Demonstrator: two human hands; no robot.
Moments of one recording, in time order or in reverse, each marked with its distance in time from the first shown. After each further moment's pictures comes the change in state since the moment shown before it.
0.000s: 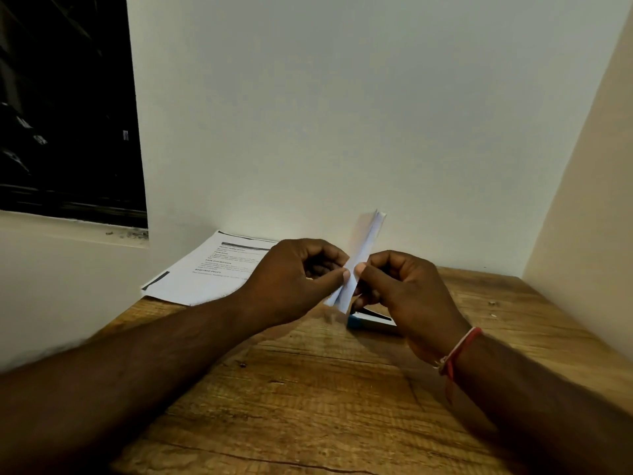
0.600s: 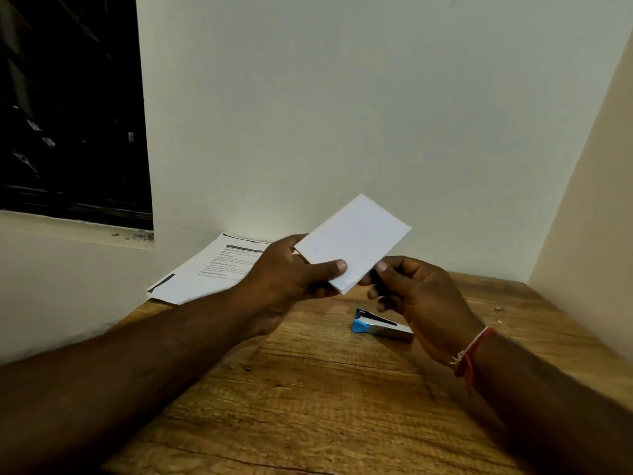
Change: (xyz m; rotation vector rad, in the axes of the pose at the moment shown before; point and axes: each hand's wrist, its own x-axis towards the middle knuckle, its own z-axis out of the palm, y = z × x) left_hand 0.007 -0.004 0.000 -0.789 0.032 -0.385; right_hand 0.013 0.012 -0.019 0.160 -0.054 0.088
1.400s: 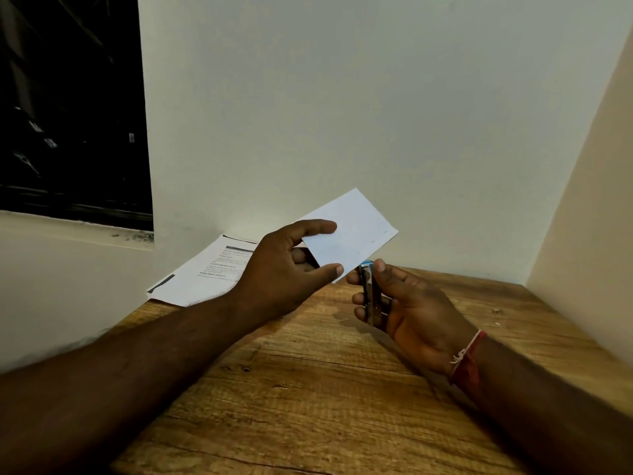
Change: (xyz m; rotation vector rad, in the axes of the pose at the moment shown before) left_hand -0.016 0.011 0.002 0.470 0.053 0.382; right_hand -0.005 0.006 0.008 0.365 -0.167 0.184
